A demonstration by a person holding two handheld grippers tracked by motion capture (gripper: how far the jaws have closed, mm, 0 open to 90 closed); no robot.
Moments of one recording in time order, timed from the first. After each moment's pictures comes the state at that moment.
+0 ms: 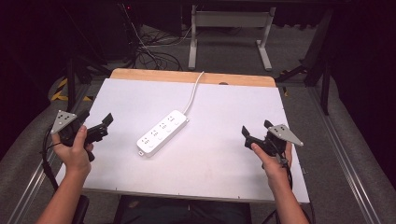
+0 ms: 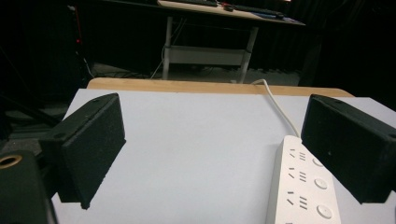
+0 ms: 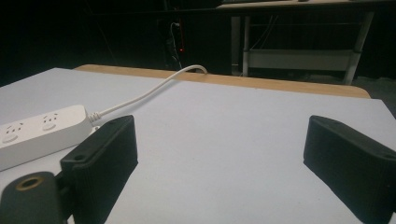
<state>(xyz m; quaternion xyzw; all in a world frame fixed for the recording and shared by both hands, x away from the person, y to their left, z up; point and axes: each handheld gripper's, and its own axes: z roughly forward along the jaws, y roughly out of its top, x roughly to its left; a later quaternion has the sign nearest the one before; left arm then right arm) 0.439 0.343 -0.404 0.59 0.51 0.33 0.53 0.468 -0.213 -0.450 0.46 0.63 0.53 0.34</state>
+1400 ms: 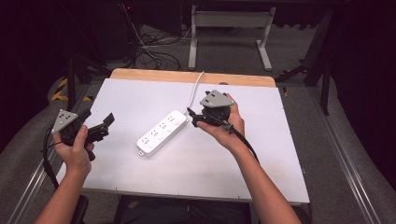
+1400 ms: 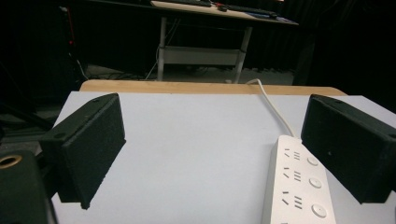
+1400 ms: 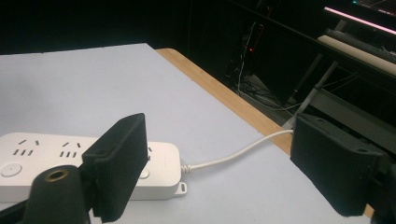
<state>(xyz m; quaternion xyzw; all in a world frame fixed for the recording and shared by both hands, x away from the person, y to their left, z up) 0.440 0.341 -0.403 0.60 0.50 0.33 0.53 0.514 -0.057 -0.368 0.25 0.78 0.47 0.34</state>
